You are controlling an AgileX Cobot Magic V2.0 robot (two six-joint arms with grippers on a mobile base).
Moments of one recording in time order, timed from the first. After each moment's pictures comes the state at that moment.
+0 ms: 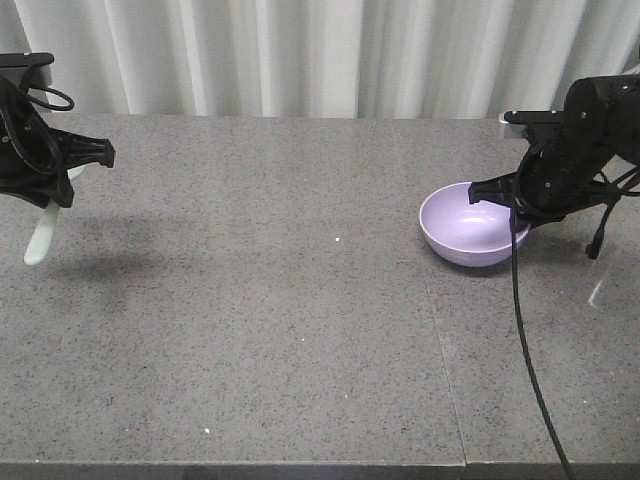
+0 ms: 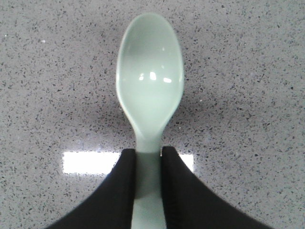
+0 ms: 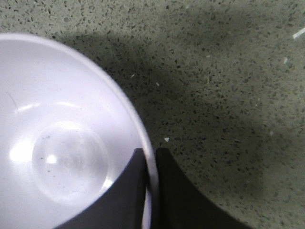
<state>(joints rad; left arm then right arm) -0.09 1.76 -1.69 0.03 1.23 -0.18 0.03 2.00 -1.68 -0.04 0.96 0.09</state>
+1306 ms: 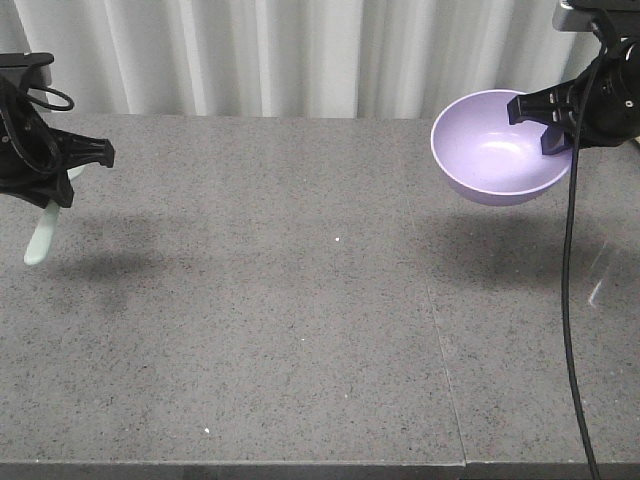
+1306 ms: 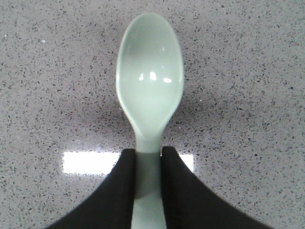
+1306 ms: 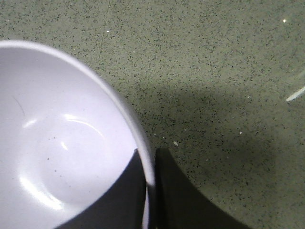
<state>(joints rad) -0.09 1.76 -1.69 0.03 1.23 -0.18 0.03 1.67 -1.67 0.08 1.04 -0.04</state>
